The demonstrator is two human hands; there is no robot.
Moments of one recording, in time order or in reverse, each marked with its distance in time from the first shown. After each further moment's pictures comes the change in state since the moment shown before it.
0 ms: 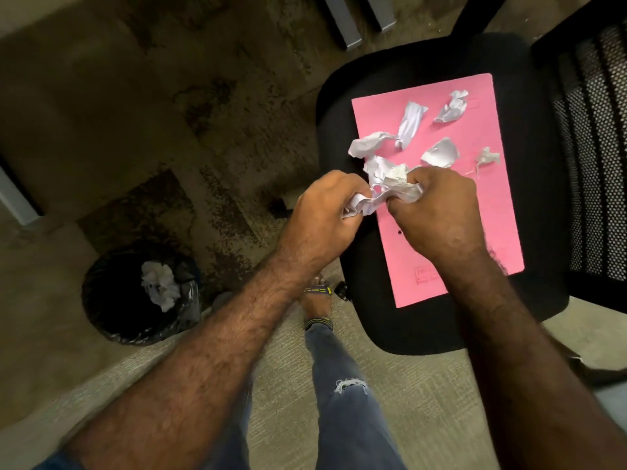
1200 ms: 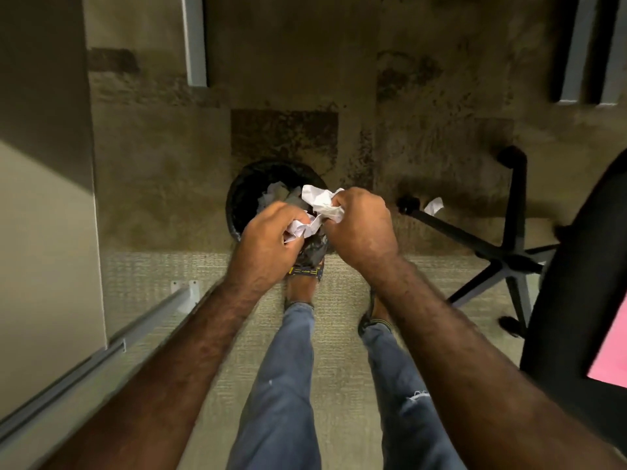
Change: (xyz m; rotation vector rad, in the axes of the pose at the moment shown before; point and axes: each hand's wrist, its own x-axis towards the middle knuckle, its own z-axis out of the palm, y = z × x) left_hand -0.316 -0.225 -0.224 0.007 0.416 -0.508; right_hand -0.177 -0.294 0.288 -0.220 -0.502 -0.517
